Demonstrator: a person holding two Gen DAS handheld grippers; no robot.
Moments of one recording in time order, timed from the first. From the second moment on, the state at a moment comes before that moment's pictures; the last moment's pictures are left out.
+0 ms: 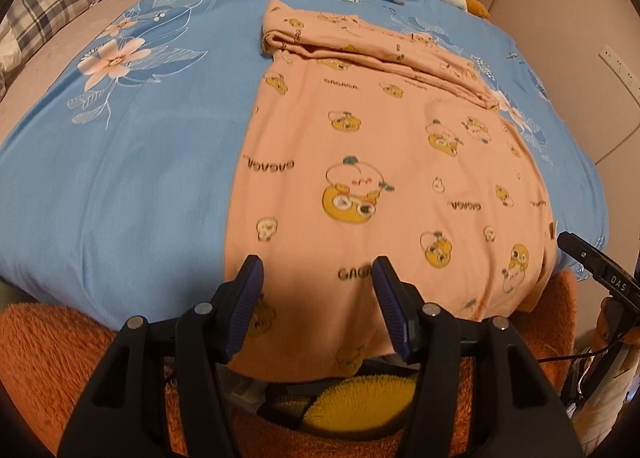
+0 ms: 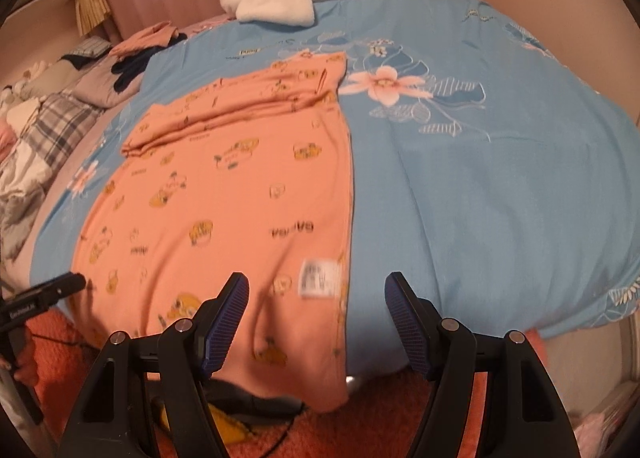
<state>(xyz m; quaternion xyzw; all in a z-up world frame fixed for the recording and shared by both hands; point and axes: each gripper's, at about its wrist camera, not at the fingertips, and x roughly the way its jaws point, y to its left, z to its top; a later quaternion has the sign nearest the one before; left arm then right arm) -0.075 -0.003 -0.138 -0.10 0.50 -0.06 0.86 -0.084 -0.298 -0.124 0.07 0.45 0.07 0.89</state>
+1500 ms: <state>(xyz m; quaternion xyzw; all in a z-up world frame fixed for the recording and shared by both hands) -0.114 0.038 -0.140 -0.24 0.49 -0.13 0.83 -0.107 -0.307 -0.123 0.14 0.48 0.18 0.85</state>
